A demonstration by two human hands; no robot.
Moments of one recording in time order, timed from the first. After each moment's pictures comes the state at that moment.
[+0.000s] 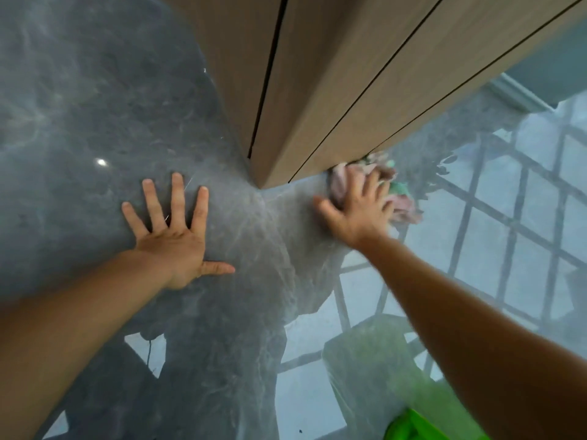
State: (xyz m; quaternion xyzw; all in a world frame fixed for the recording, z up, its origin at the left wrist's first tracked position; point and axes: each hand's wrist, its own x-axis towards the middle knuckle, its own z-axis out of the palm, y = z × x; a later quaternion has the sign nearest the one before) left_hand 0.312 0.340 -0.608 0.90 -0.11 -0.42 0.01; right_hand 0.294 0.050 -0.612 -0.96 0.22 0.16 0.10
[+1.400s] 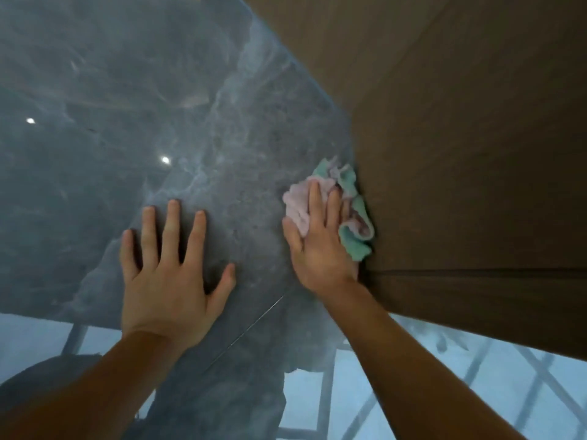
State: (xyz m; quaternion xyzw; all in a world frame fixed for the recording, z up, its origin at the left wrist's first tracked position) left_hand 0.326 0.455 -0.649 0.99 0.10 -0.05 0.06; right_hand 0.422 0.264 -0.641 -0.99 -0.03 0.11 0.10
